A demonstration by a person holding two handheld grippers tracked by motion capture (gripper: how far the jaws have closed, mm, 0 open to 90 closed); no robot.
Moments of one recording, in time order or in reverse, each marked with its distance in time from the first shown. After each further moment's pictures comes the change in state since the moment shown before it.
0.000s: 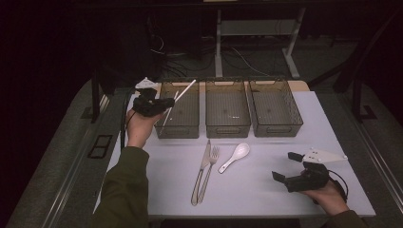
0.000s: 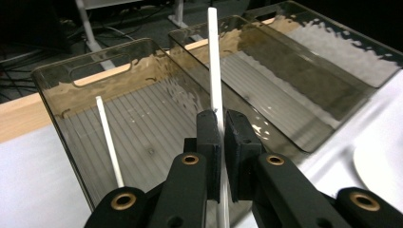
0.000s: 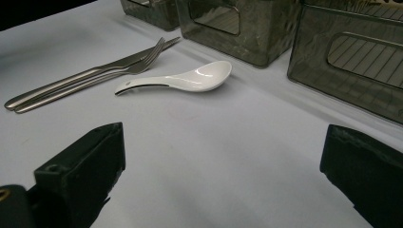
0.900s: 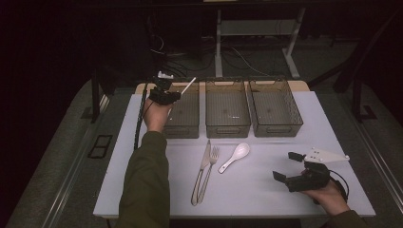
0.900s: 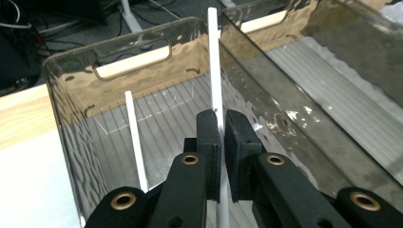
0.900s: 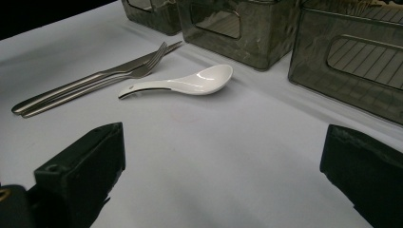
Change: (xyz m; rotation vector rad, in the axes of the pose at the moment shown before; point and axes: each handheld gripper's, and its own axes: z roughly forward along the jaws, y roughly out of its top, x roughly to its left) left arm 0.022 0.013 0.075 0.121 0.143 -0.040; right arm -0.001 0.000 -0.002 -0.016 0.012 0.013
